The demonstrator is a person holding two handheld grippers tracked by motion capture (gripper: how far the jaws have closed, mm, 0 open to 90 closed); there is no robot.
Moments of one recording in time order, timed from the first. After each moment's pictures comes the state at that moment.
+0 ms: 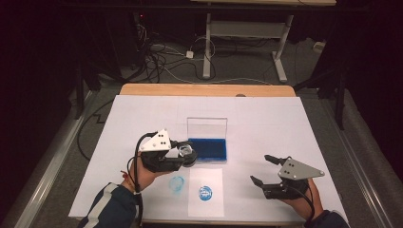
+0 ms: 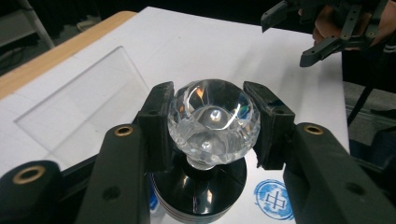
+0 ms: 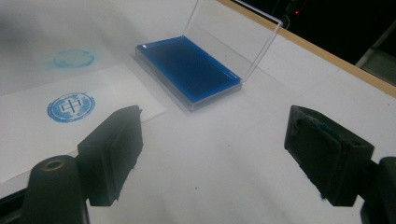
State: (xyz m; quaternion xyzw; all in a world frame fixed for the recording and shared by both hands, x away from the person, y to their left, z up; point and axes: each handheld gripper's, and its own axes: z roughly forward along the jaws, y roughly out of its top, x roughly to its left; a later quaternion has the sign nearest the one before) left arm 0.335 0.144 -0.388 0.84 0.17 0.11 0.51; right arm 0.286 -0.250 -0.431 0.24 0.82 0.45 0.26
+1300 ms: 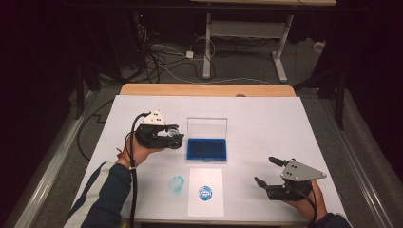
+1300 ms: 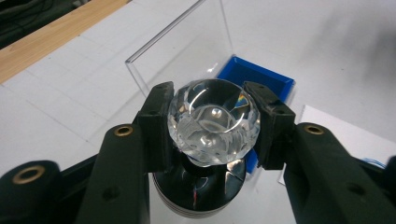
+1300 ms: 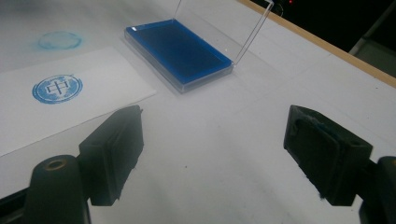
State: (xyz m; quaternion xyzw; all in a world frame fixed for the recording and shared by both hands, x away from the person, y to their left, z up) left arm 0.409 0.168 -0.409 0.86 0.24 0.12 0.44; right arm 0.284 -0.258 -0.437 0.25 0.83 0.43 0.26
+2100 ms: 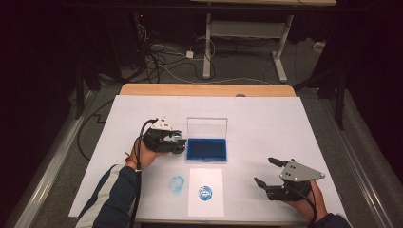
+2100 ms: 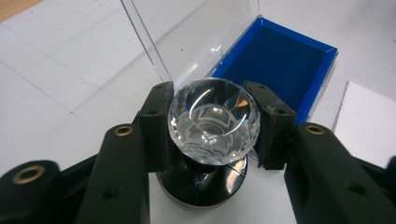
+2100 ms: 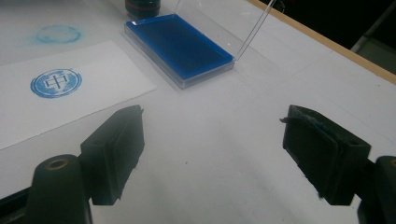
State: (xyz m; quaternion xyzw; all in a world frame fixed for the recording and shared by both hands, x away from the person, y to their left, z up) left arm 0.421 0.160 -0.446 0.87 0.26 0.11 0.41; right arm 0.284 -0.258 -0.439 0.25 0.83 0.43 0.26
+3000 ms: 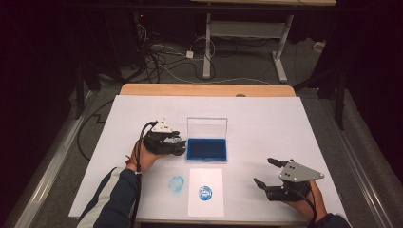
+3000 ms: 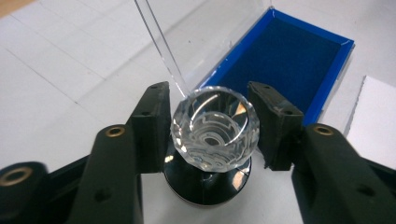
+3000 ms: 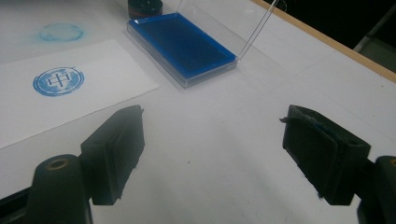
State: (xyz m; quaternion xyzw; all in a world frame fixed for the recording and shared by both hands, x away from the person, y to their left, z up) left arm 0.417 0.159 -0.450 0.86 0.27 0.14 0.40; right arm 0.284 -0.257 -0.440 0.25 0.83 0.43 0.26
